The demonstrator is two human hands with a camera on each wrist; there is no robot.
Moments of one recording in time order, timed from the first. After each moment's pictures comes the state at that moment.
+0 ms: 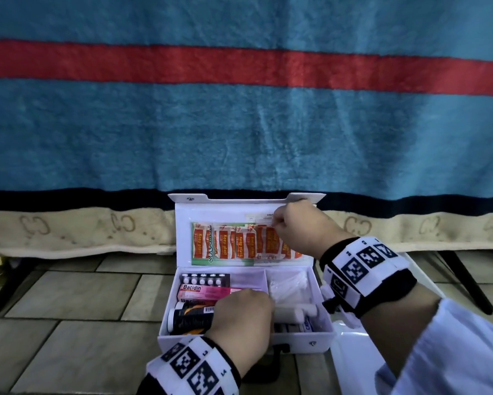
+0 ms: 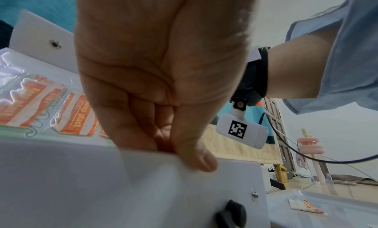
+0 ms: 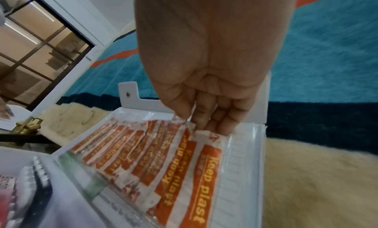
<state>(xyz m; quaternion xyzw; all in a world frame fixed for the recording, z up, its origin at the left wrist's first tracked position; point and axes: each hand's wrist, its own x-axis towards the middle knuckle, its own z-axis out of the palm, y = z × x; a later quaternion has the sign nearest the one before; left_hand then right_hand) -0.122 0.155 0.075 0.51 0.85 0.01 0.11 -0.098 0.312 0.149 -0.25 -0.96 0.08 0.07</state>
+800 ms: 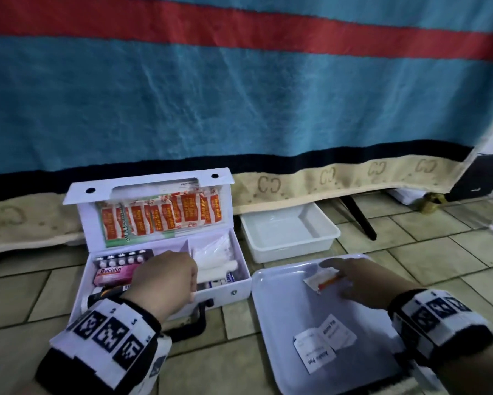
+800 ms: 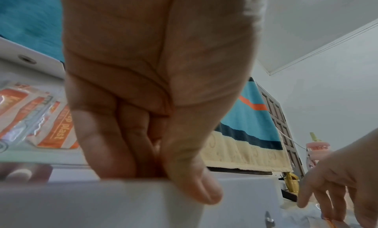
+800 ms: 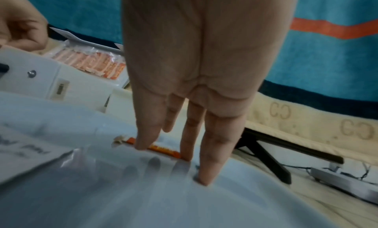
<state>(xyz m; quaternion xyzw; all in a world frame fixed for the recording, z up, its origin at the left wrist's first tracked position) -0.114 0.163 0.093 0.51 0.85 -0.03 0.11 0.153 0.350 0.059 -0.42 -0.89 0.12 -0.10</state>
